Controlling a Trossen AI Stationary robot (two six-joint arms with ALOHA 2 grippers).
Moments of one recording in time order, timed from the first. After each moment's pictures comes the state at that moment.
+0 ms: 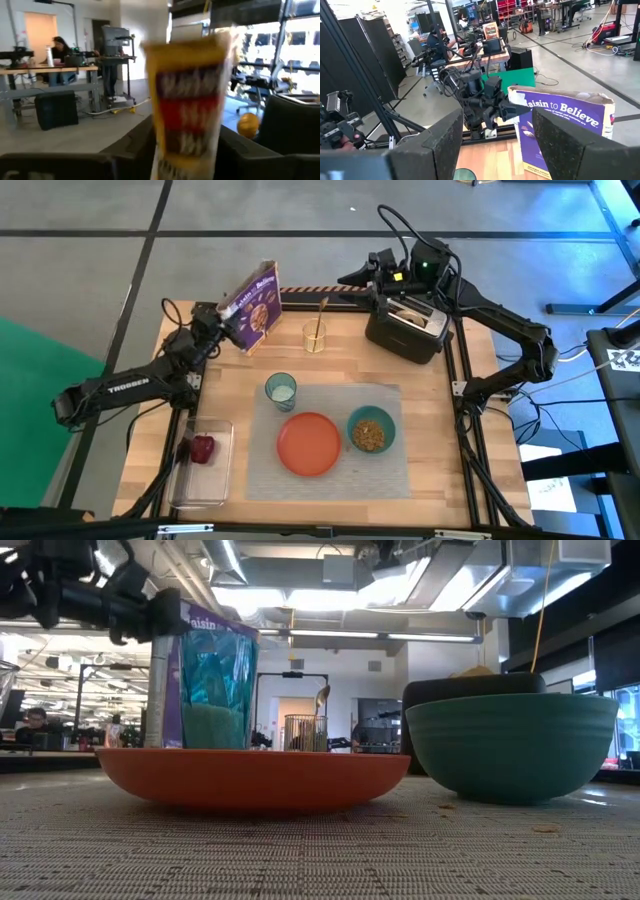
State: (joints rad) left arm 0.56 0.56 0.20 0.50 -0.47 0.03; right arm -0.52 1.44 1.52 -0.12 -0.62 0.18
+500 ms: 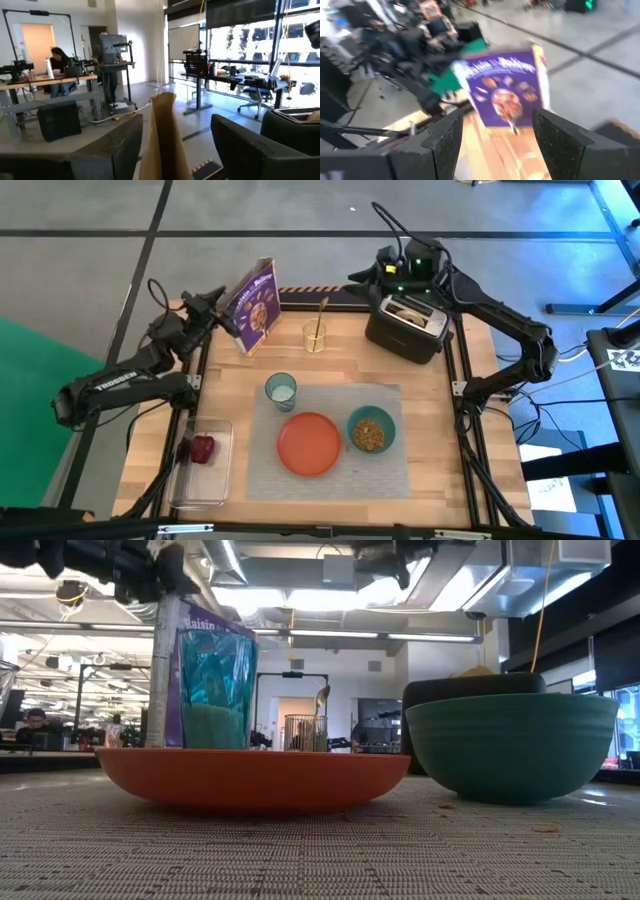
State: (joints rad) left arm 0.56 0.56 0.48 0.21 -0.45 0.09; right arm -0.57 1.44 1.52 -0.34 -0.40 0.26
